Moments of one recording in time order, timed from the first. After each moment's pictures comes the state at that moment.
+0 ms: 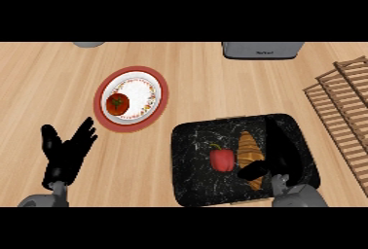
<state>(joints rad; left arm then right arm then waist) -0.04 0.27 -0.05 -1.34 0.24 0.09 0.26 -0.14 -0.18 0.34 -1.57 0.77 -0.02 0.93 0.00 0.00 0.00</state>
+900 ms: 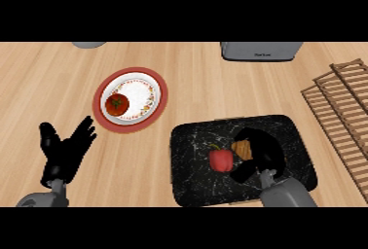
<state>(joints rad) -0.05 0.24 0.00 -1.35 0.20 0.05 0.29 -0.18 -0.12 0.33 -1.40 0.79 0.03 0.69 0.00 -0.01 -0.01</state>
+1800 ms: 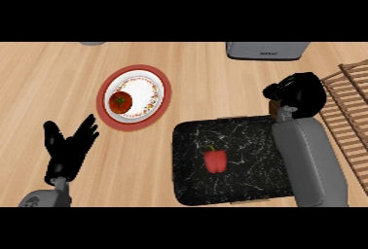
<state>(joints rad) -0.07 0.23 0.00 -1.32 0.18 0.04 0.27 -0.59 -0.09 -0.08 -1.21 1.14 -0.32 1.10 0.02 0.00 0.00</state>
